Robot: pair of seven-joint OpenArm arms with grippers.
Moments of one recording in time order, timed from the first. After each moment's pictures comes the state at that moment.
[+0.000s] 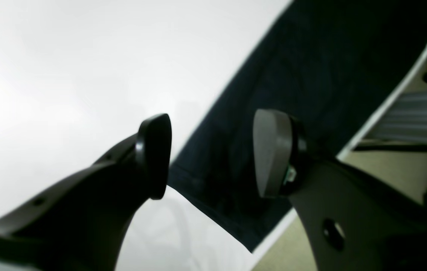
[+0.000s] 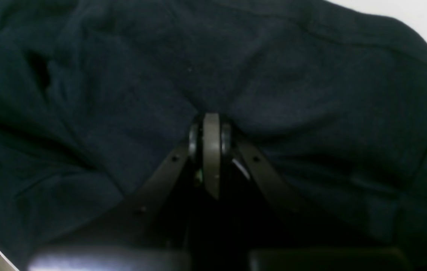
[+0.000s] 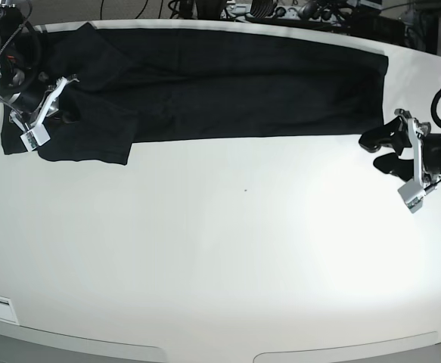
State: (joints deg) left arm -1.1 -57.7 -1.6 101.3 -77.7 -35.4 76.1; right arm -21.7 26.6 20.3 97.3 41.8 40.7 -60.1
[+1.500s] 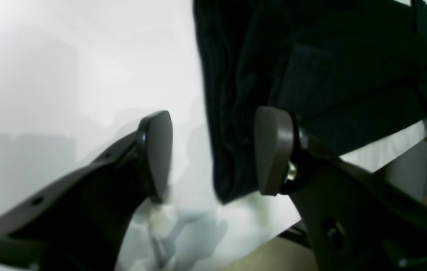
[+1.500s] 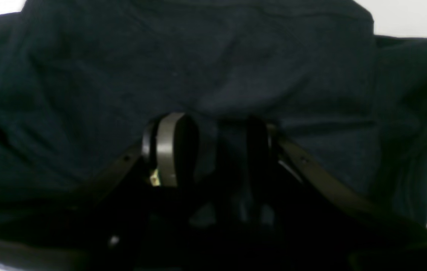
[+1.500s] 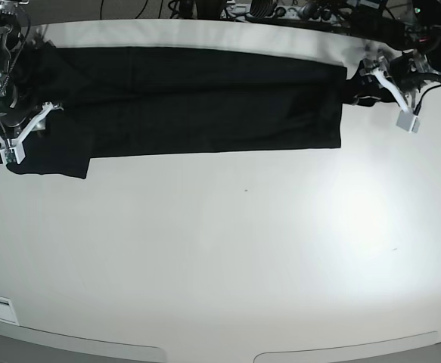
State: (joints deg) left arm 26.9 -26.1 -27.8 101.3 -64.4 -24.8 68.6; right arm -18.7 26.7 20.2 102.3 25.1 16.4 -56.7
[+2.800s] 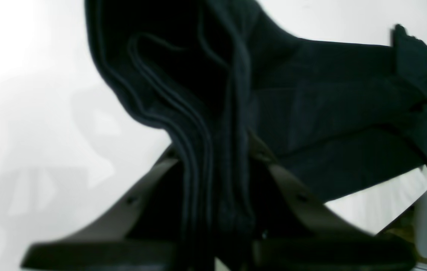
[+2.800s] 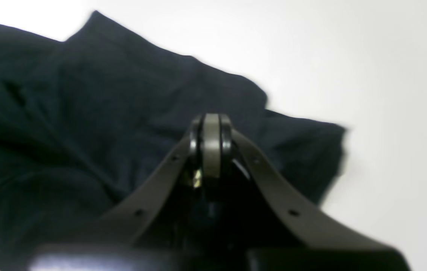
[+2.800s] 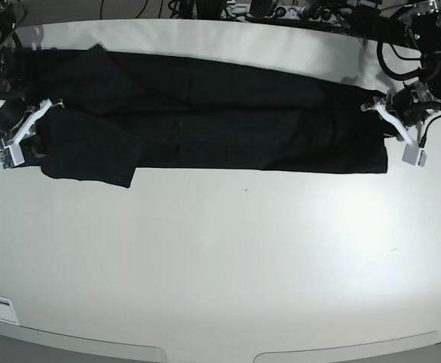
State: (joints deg) left arm 16.7 -26.2 -27.5 101.1 -60.9 -24.5 66.1; right arm -22.4 24.5 26.4 111.9 31.3 29.5 -50.2
